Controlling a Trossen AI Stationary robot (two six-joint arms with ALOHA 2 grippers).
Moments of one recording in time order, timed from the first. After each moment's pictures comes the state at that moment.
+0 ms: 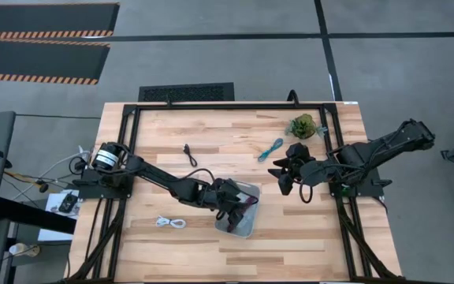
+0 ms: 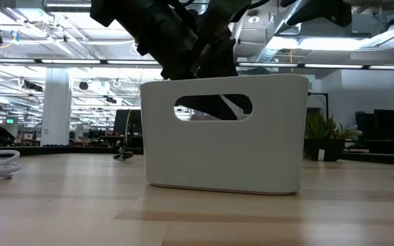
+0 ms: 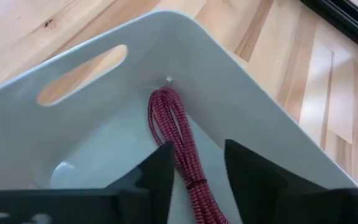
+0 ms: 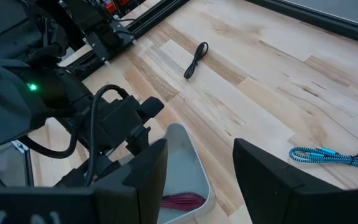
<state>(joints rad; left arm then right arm) -0.28 1.92 1.20 -0.04 -0.28 -0.77 0.37 1.10 1.04 -0.63 0.58 0.89</state>
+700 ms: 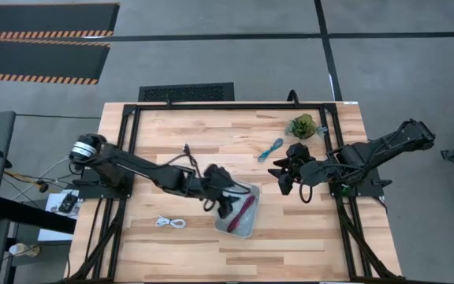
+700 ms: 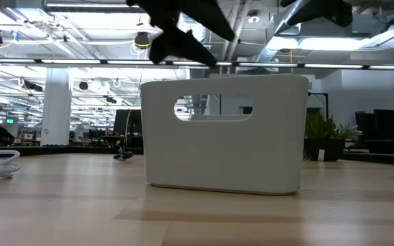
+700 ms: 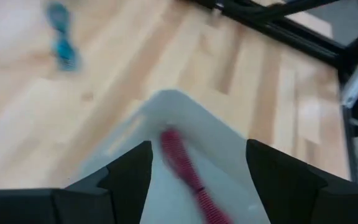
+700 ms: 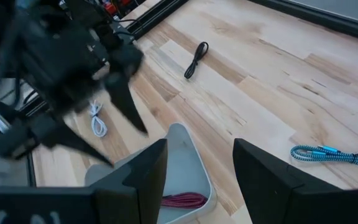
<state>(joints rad) -0.25 1.67 1.20 -0.20 -0.30 -0.58 0.37 1.10 1.04 -0.63 0.58 0.91</state>
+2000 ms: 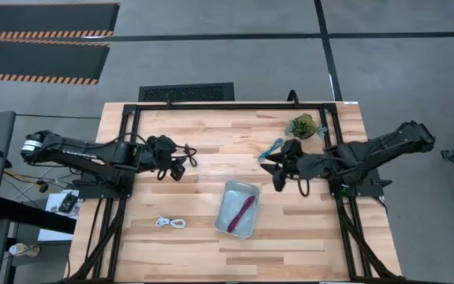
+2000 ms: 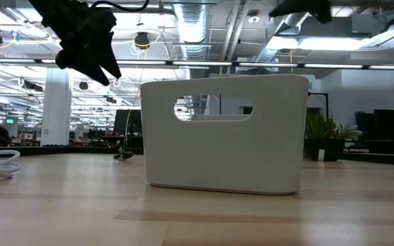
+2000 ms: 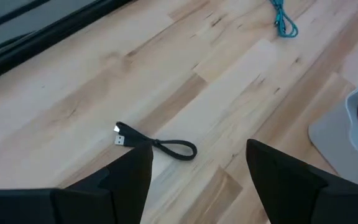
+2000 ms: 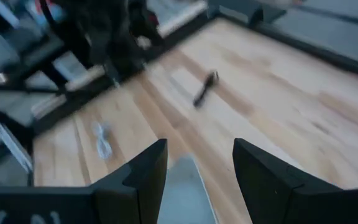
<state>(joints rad) -0.08 1.02 0.77 -0.67 -0.52 -0.72 0.29 1.14 1.04 -0.45 0.58 0.74</state>
